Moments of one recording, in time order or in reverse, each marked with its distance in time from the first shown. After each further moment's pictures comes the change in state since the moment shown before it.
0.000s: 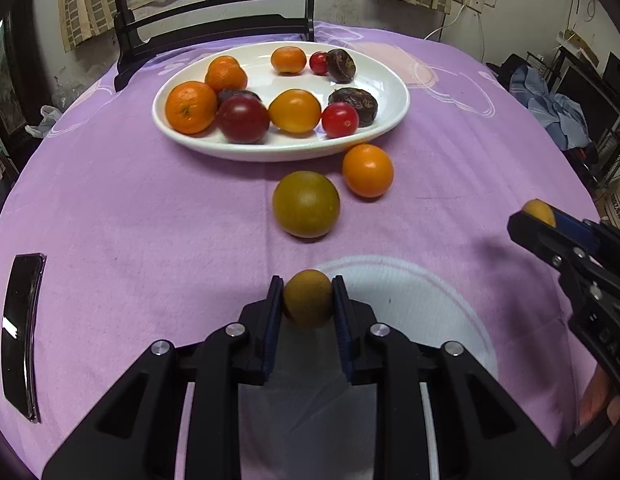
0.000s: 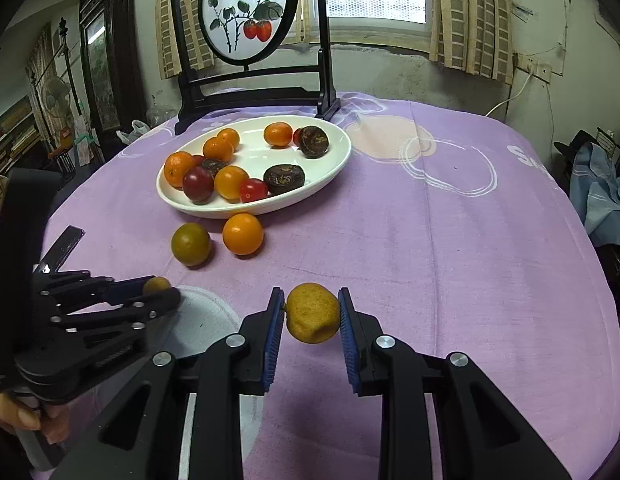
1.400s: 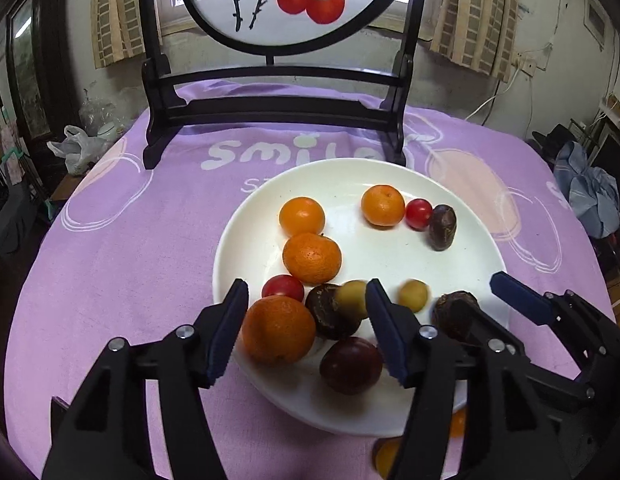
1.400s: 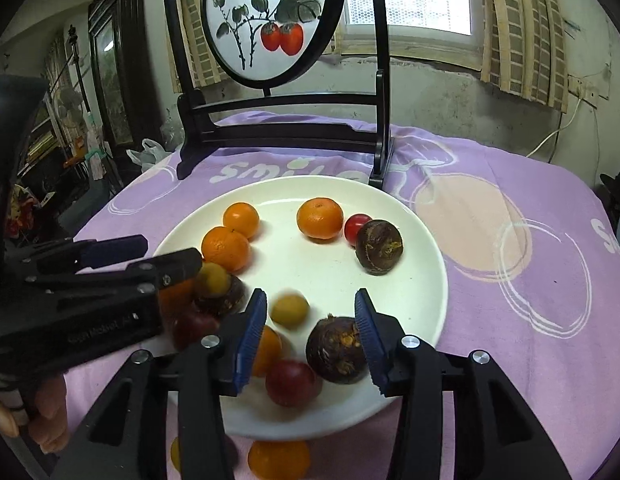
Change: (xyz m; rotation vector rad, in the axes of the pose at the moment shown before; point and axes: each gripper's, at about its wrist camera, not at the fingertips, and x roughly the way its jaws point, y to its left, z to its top) left arm 0.023 0.072 0.152 -0.113 -0.130 0.085; right arm 0.097 0.032 0.123 -0.023 -0.052 0.082
